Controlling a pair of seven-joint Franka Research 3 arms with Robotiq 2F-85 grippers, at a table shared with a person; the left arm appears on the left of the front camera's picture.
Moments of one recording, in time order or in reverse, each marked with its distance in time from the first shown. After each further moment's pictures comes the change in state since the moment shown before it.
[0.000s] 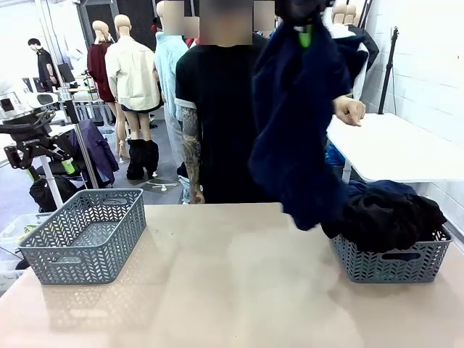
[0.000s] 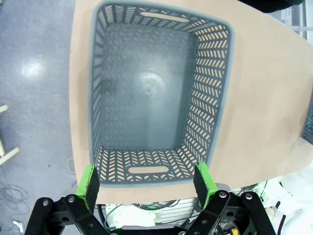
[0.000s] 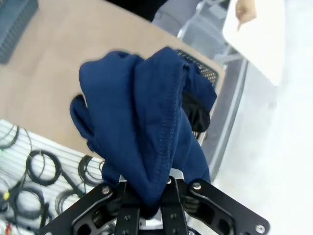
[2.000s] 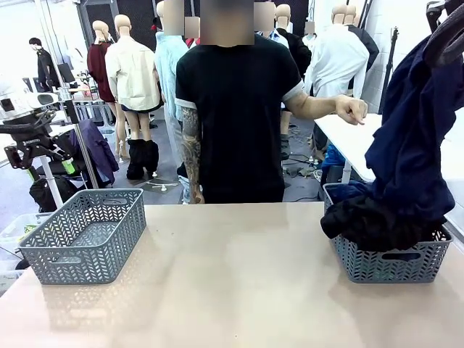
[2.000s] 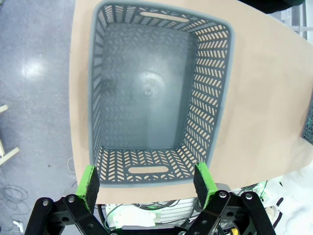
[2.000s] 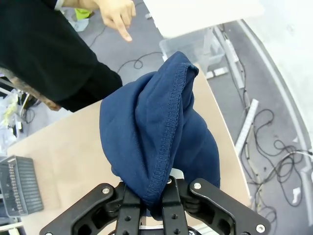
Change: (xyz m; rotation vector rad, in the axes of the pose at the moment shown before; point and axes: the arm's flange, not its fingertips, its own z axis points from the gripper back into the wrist) left arm 0.000 0.000 0.000 0.000 0.001 -0.001; right arm -0.078 -0.242 -0.123 0.085 -0.222 -0.853
